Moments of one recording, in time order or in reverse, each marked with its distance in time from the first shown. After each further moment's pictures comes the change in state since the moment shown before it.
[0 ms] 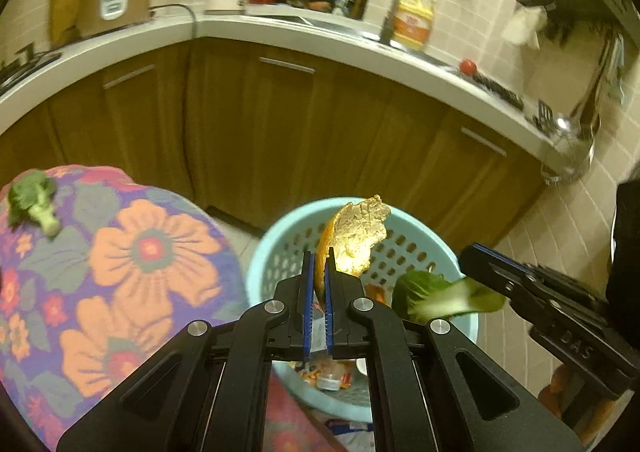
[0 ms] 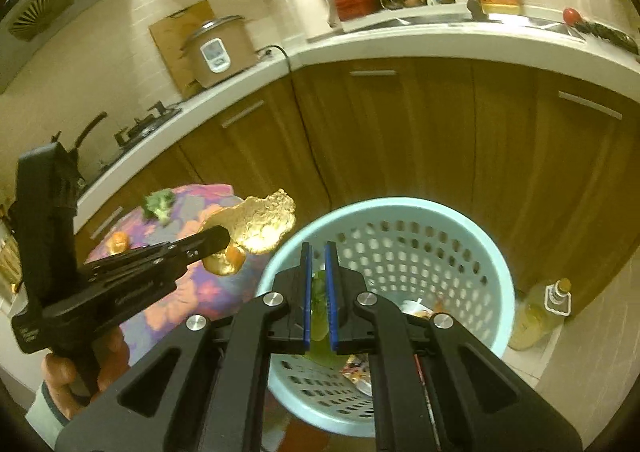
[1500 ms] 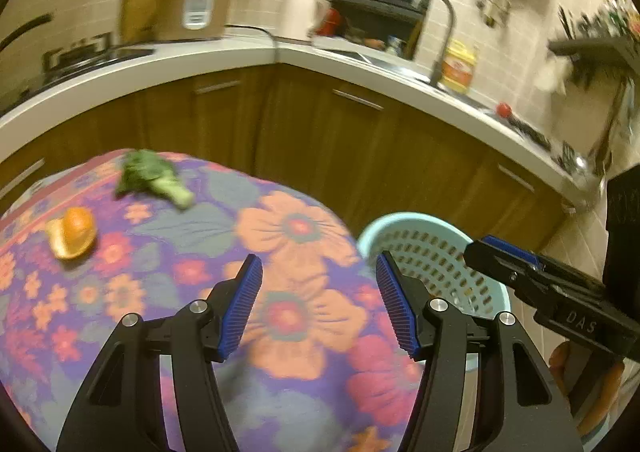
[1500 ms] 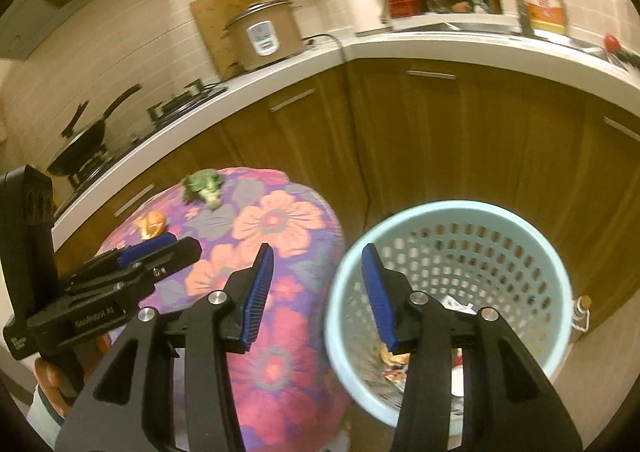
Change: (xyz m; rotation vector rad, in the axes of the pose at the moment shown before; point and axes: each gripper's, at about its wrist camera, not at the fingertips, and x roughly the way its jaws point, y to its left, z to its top) left arm -0.099 0.092 -0.034 -0.130 -0.129 0.120; right arm 0.010 0.101 -0.003 -0.121 0.010 0.101
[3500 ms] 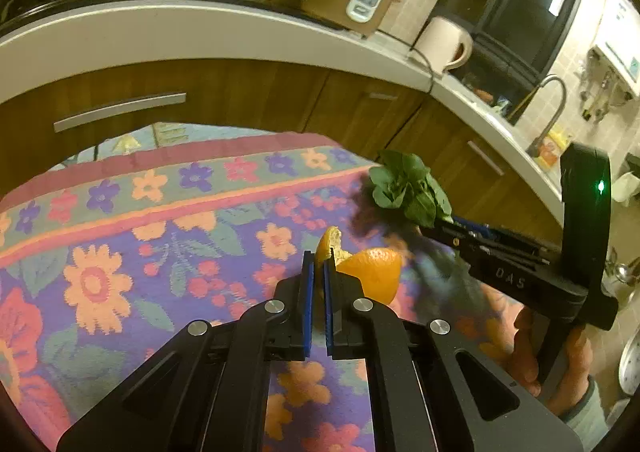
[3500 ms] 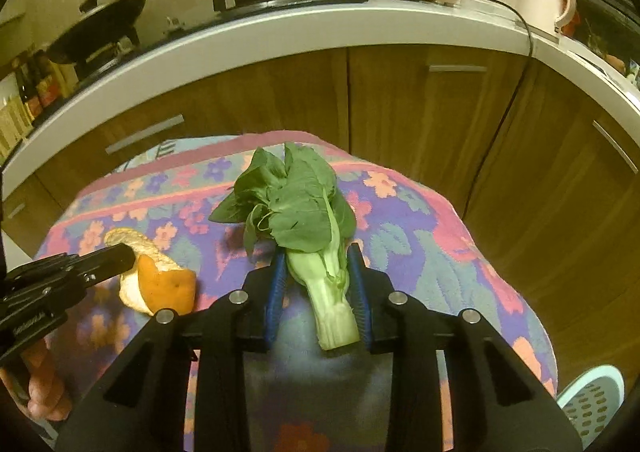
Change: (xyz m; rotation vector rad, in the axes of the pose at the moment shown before) left arm -0.002 0.237 0.012 -0.311 -0.020 0.092; right arm 0.234 0.162 0.063 -0.327 0.229 0.098
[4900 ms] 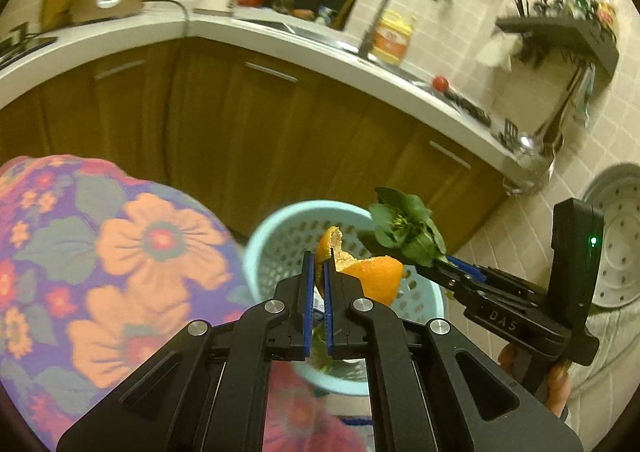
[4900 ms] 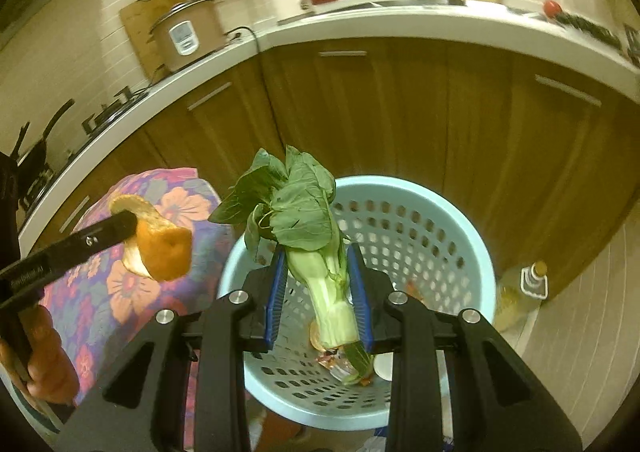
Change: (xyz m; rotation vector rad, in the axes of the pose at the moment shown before) left arm 0.035 -0.302 -0.096 0.387 0.190 -0.347; right arm -0.236 -0.200 -0.215 0.508 -0.155 -0.272
